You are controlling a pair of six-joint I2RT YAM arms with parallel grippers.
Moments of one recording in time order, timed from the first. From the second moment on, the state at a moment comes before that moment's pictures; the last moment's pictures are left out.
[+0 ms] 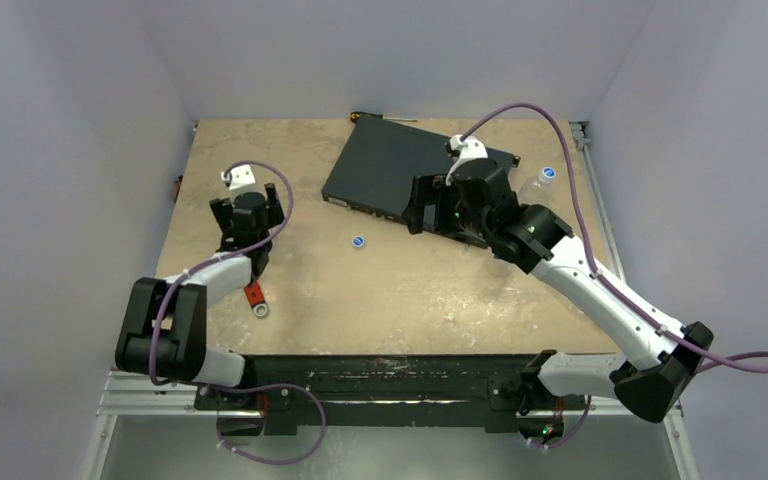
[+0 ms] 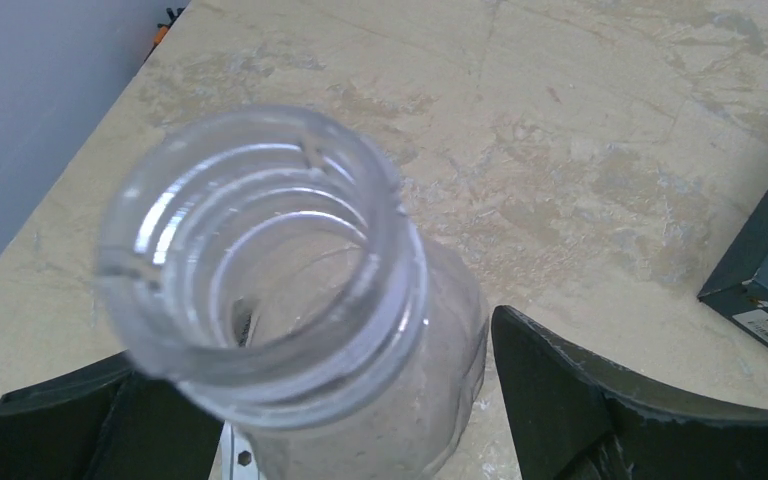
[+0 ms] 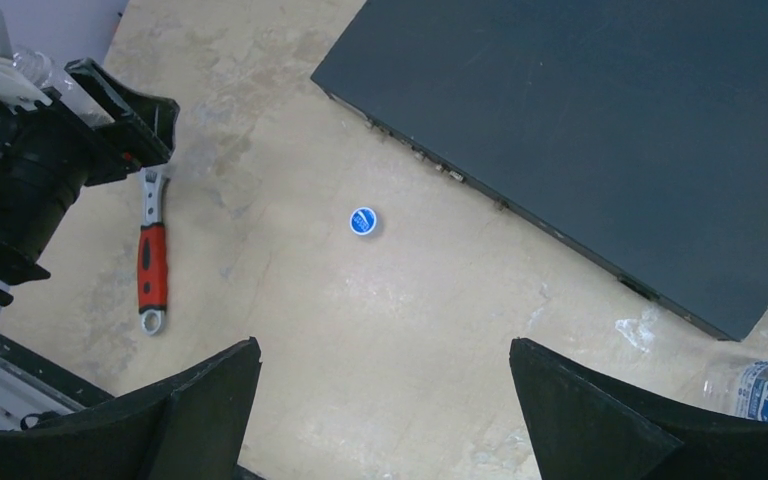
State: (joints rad) left arm -0.14 1.40 0.63 0.37 -0.53 -0.20; right arm 0.73 1.24 1.34 -0.65 0.19 0.48
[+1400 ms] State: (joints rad) left arm -0.19 1.10 0.90 -0.11 0.80 -0.50; right arm 1.04 1.43 1.13 -0.10 0.09 0.26
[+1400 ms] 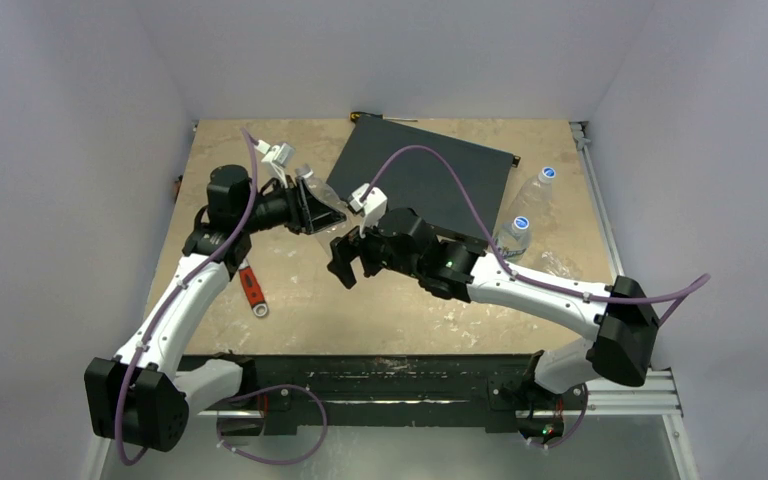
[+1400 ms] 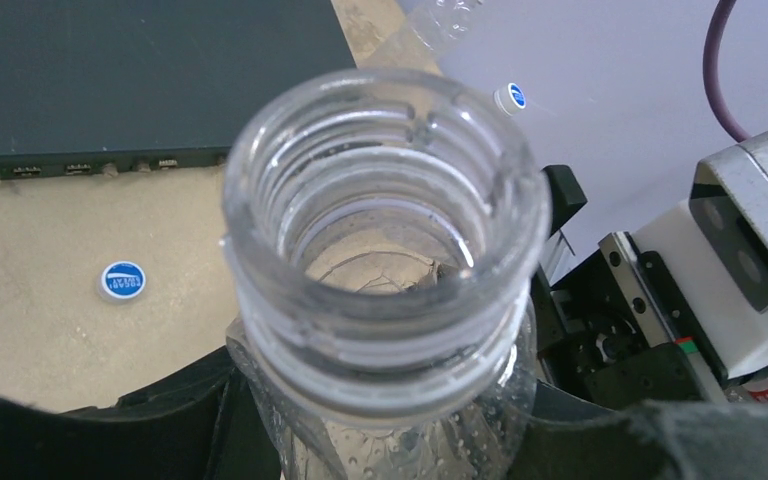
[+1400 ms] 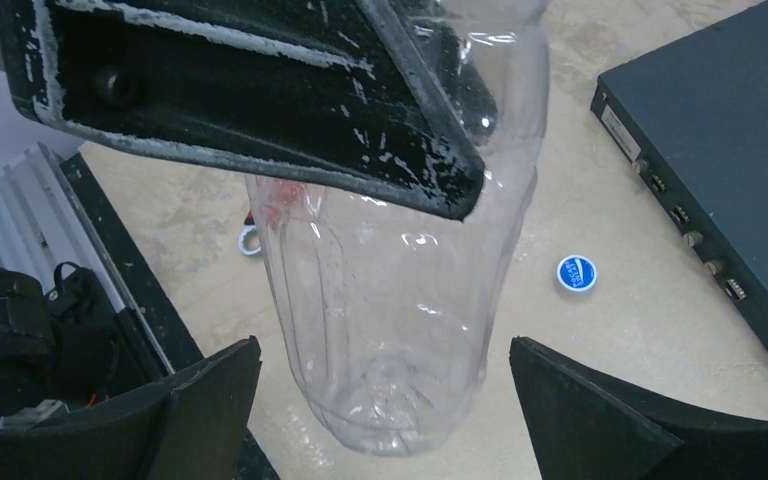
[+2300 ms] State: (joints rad) left arm -0.24 1.05 0.86 0.14 0.75 -0.65; right arm 0.88 1.41 1.10 0.08 -0.16 0.57
